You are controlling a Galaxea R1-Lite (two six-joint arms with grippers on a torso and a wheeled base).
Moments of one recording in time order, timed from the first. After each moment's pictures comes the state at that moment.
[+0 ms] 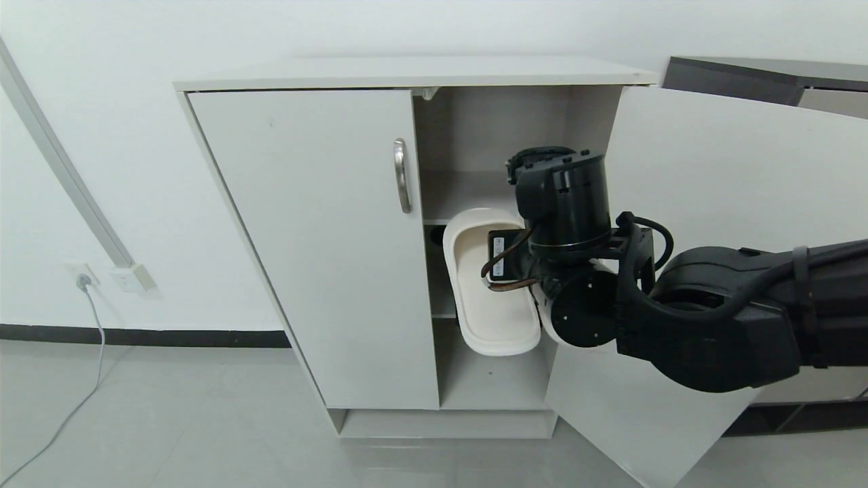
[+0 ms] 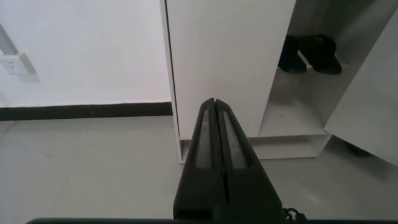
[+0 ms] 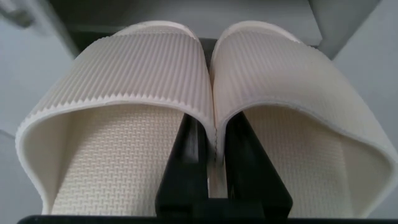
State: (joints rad) left arm 0.00 0.00 0.00 0.00 -0.01 0.01; right arm 0.87 1.91 -1.40 -0.28 -0.80 0.21
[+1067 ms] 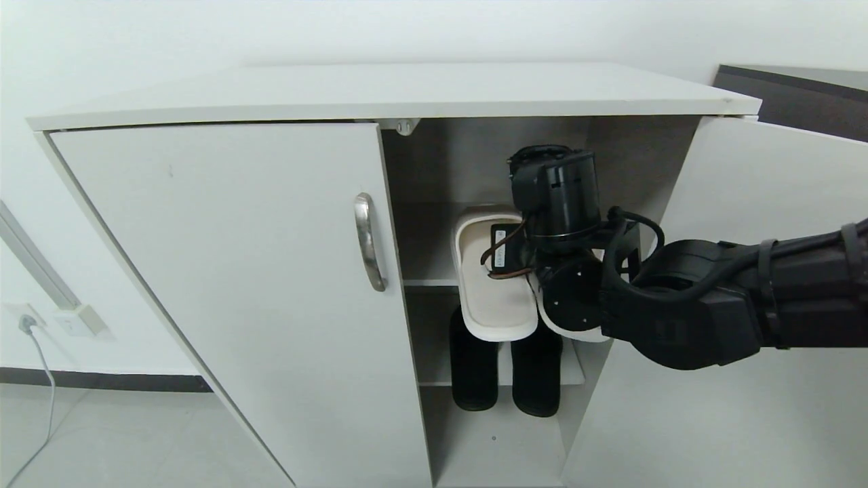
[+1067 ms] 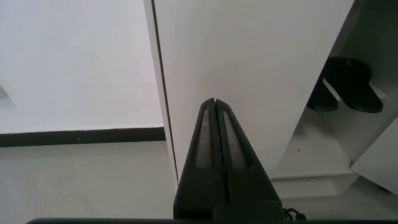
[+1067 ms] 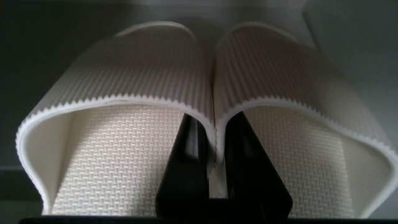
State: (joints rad) left arm 0.00 0.00 0.00 0.00 -0.01 0.01; right arm 0.84 1.96 -1.45 -0.28 -0.80 0.21
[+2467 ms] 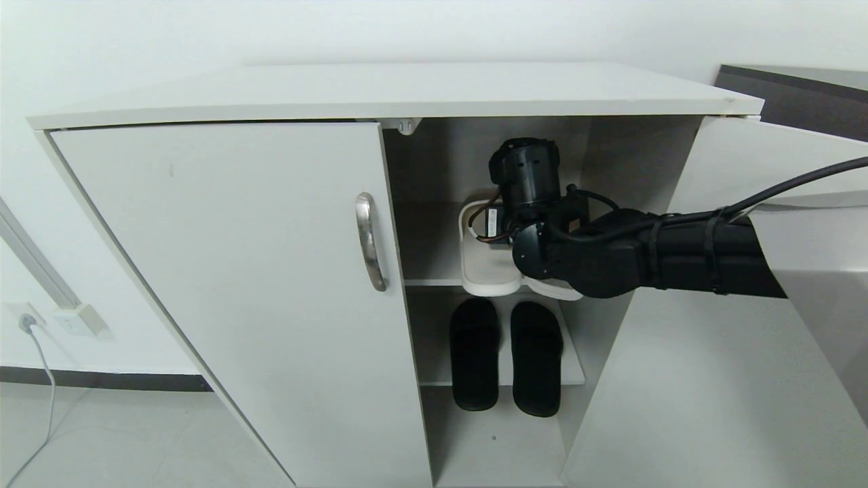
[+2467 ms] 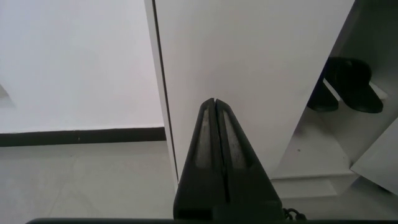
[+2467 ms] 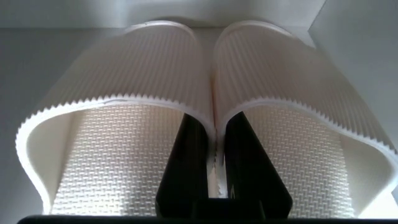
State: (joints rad) left arm 0.00 0.00 0.00 0.00 -0.01 0.01; right arm 0.73 2.19 -1.85 -0.12 -0.77 0.19
